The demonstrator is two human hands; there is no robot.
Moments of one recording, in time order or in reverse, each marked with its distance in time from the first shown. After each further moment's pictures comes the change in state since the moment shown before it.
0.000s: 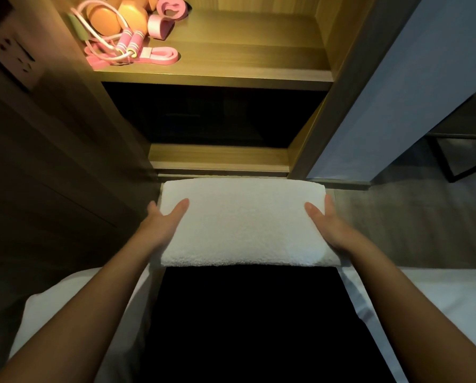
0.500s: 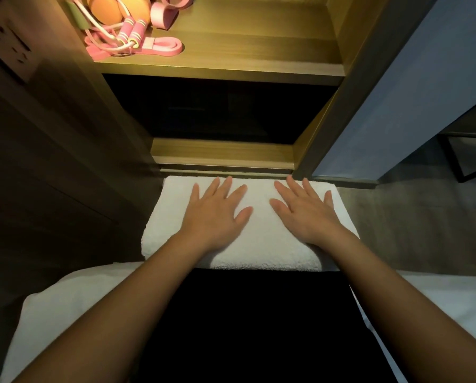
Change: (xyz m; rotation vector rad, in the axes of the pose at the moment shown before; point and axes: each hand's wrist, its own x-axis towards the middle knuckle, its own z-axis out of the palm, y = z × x) left_hand -0.035 0.054 0.056 0.901 0.059 0.770; right_hand 0.011 -0.050 0.034 -0.831 0.059 -0.338
